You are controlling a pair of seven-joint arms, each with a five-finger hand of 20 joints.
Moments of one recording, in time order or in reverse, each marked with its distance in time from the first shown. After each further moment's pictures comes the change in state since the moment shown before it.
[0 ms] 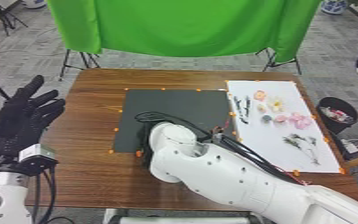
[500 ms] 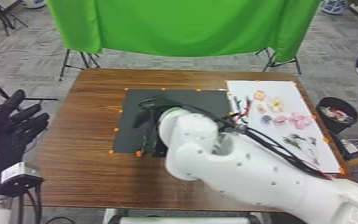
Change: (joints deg) left arm 13.4 -0.6 -5.7 -3.7 -2.5 2.2 7.1; right arm 2.3 8.4 4.0 -15.3 -2.3 -8.2 -1.0
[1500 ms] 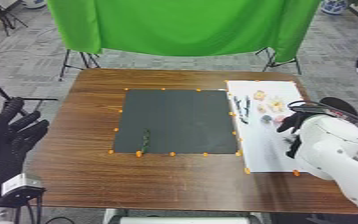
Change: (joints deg) left arm 8.7 10.7 1.3 -1.0 -9.1 5.0 14.7; right arm -27.7 38.6 32.5 -9.7 1.8 -0.5 13.9
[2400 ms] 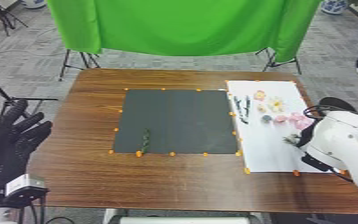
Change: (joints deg) left arm -1.0 -0.2 1.5 0.1 0.3 0.3 -0.4; right arm 1.9 1.3 0.2 7.8 10.3 -3.6 5.7
